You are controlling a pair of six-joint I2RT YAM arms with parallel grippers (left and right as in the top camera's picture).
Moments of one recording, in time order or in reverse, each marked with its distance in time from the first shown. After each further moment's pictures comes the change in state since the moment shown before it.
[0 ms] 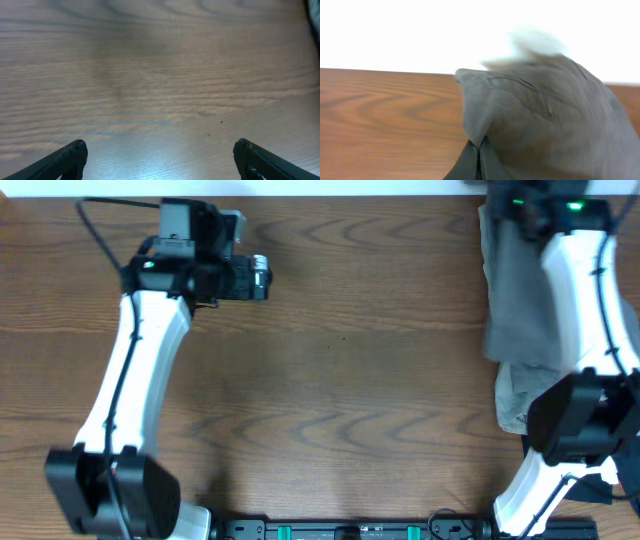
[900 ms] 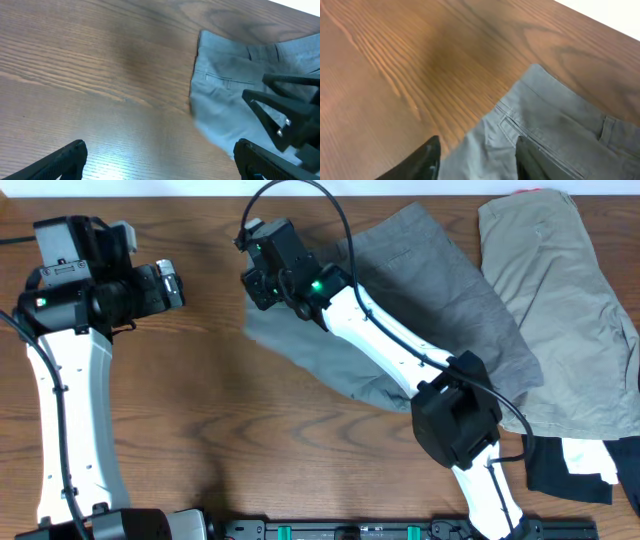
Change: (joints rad) left arm 0.303 -0.151 0.001 -0.162 -0.070 -0.010; right arm 0.696 0.254 0.019 0.160 -0.033 0.126
